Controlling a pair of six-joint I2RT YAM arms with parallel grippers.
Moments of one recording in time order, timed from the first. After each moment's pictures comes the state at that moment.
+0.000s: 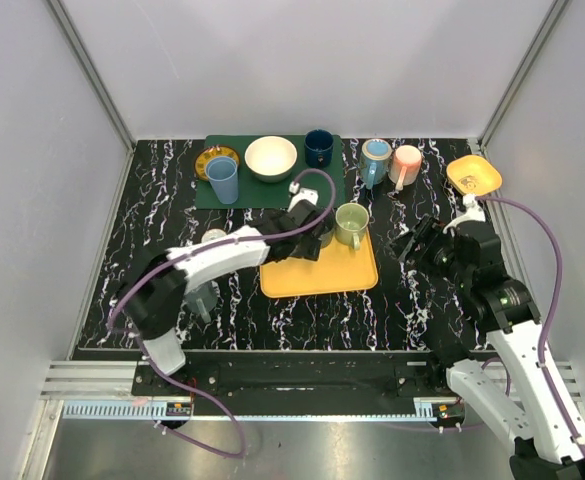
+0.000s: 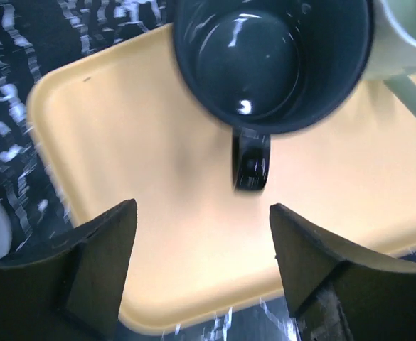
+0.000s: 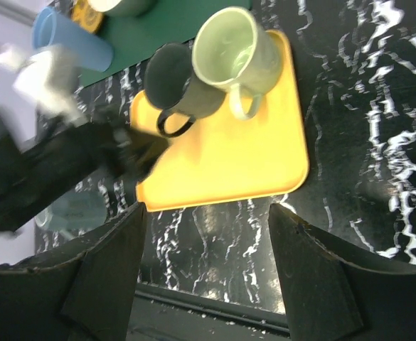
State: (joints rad) left arm -0.85 1.82 1.29 -0.44 -0.36 -0.48; right arm 0.29 0.68 0.88 -0.69 -0.09 0.69
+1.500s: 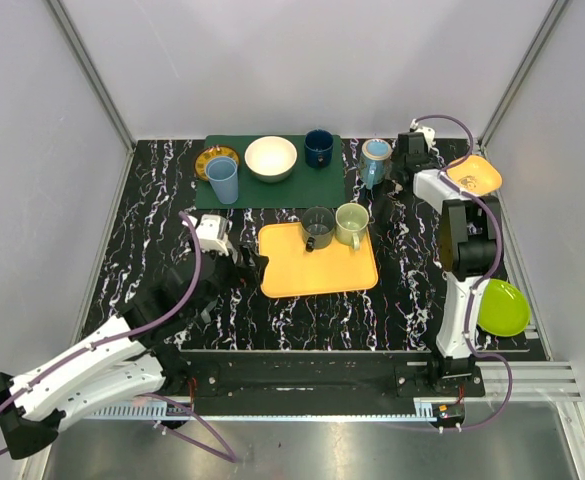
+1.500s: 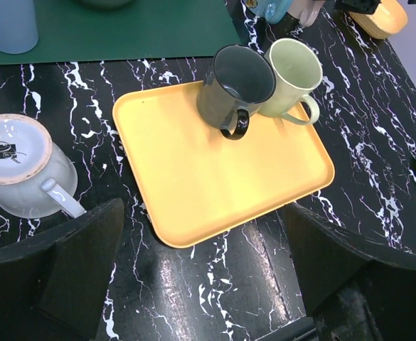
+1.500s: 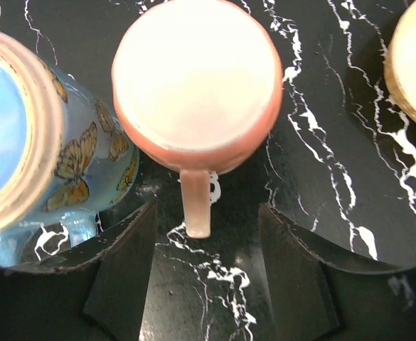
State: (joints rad) left arm -0.90 0.69 0.68 -0.34 -0.43 -0.51; right arm 0.12 2.10 1.55 -0.13 0.34 0.29
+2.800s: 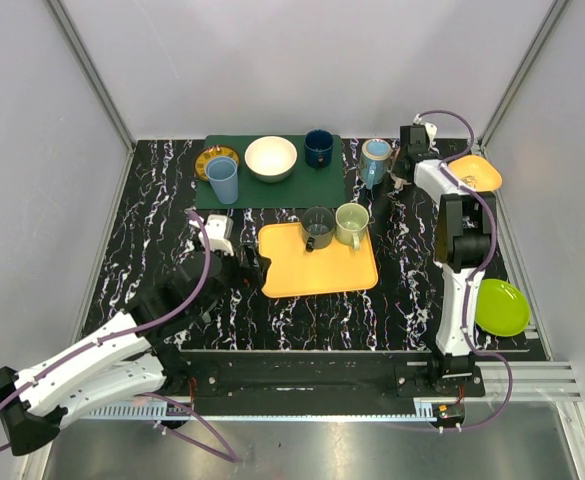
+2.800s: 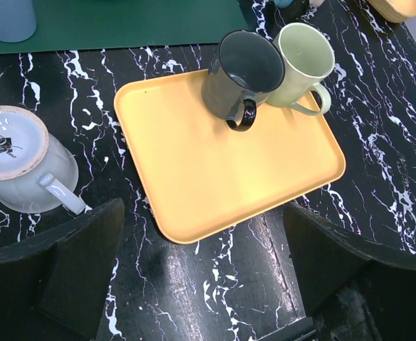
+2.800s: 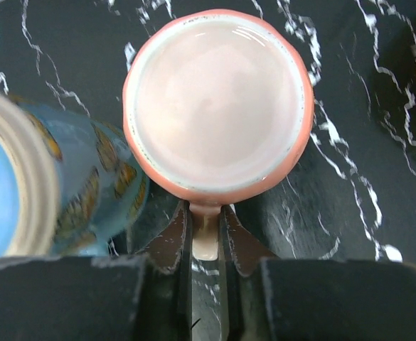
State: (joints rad) left arm -0.90 0.73 0.67 -0.34 -0.43 -0.51; right arm 0.09 2.25 1.80 -0.28 0.28 0.35
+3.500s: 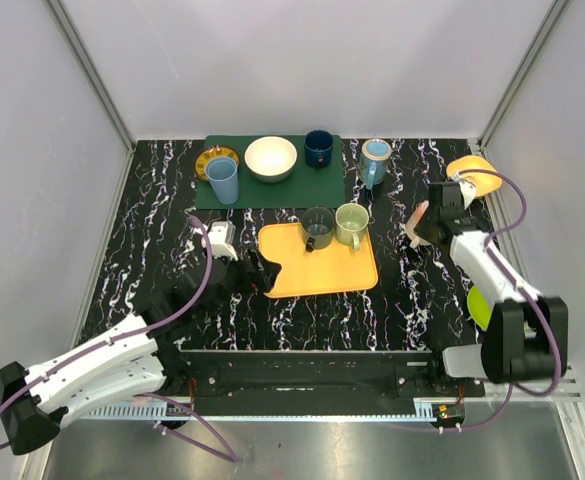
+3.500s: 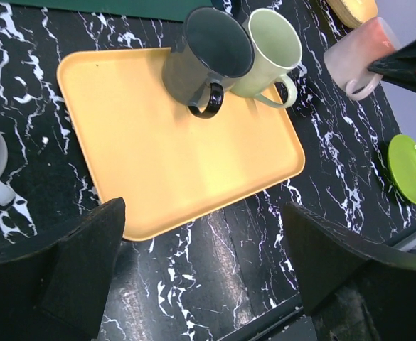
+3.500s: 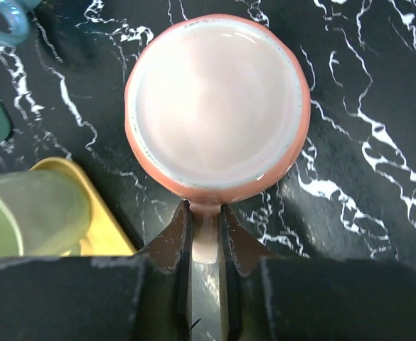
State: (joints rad) left arm -0.90 0.73 0.56 -0.20 -0.35 -0.64; right arm 0.09 1.40 0.95 -0.39 0.27 0.55
